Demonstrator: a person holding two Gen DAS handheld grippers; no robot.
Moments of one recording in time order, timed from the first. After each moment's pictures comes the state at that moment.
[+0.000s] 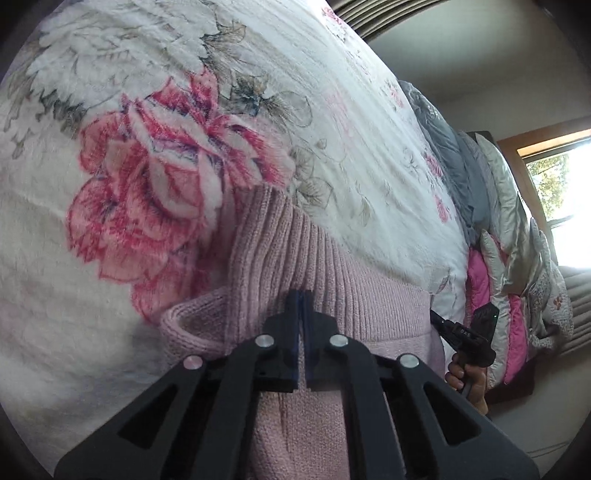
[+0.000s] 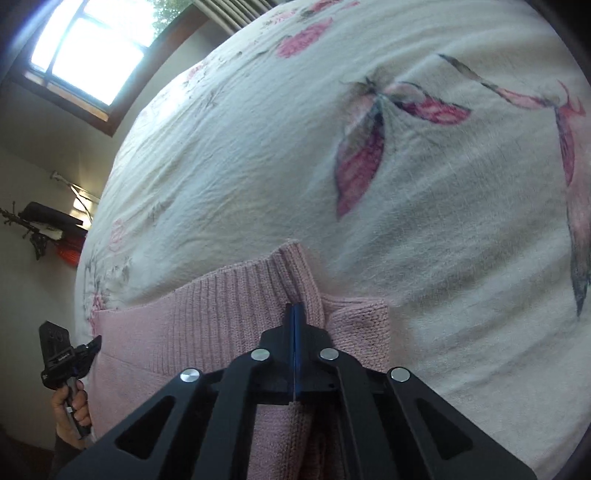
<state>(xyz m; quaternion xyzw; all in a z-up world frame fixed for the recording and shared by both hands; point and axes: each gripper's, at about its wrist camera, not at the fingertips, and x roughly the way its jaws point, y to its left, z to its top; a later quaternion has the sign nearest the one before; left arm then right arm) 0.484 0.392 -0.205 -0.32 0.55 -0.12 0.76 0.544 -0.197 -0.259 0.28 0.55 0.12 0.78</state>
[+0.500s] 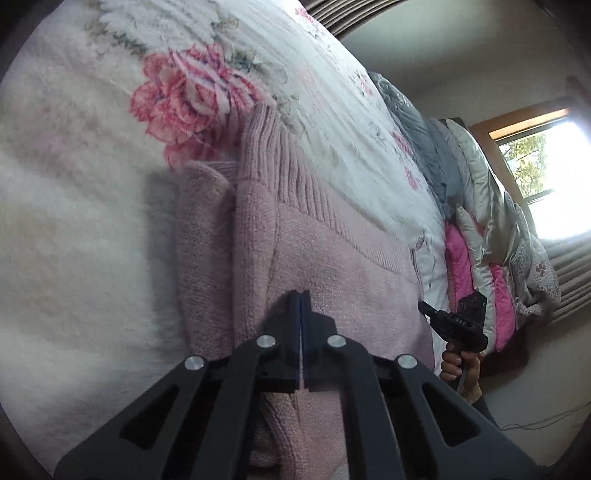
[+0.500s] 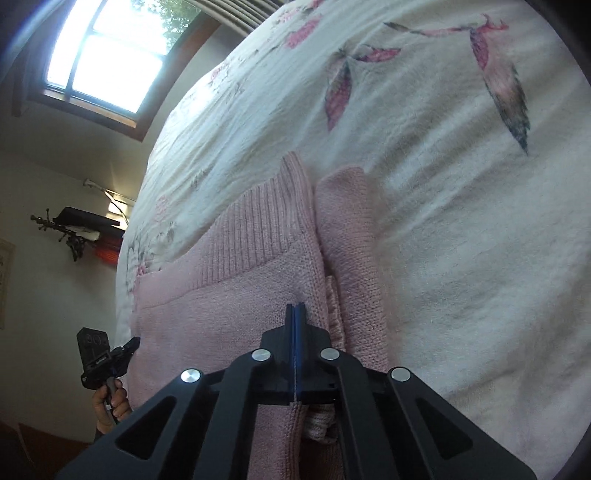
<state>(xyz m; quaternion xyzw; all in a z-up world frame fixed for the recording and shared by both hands) 0.395 0.383 -0.187 -0.31 0.52 -0.17 0.78 0.463 -0.207 -0.244 0.32 0.53 0.17 0.77</state>
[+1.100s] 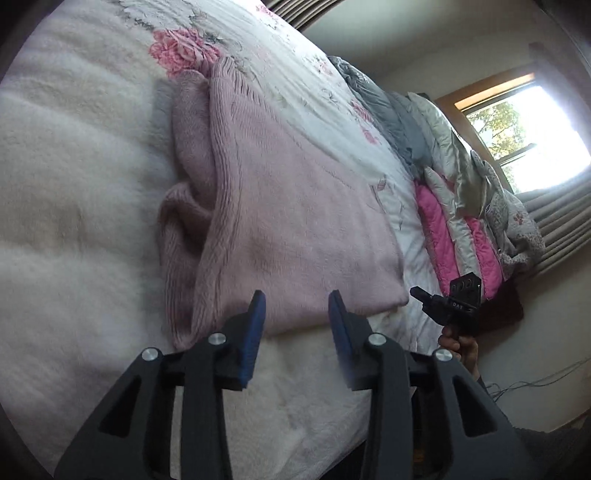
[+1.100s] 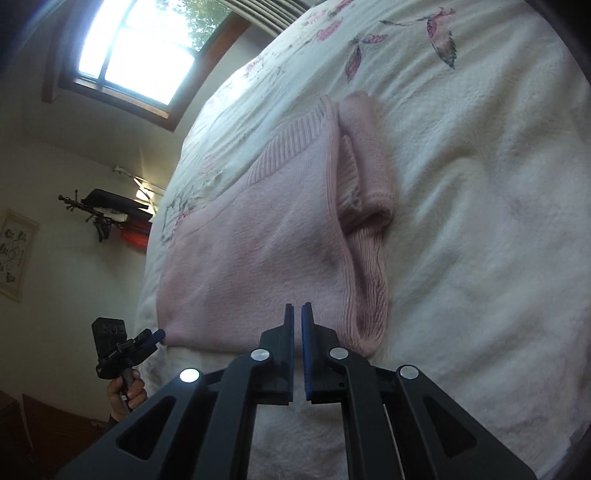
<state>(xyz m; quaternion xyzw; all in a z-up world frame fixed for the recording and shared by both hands) 0.267 0.350 -0.182 -0.28 0.52 -0.22 0.78 0.338 -0.206 -0.236 0.33 0.52 0.22 0.76</state>
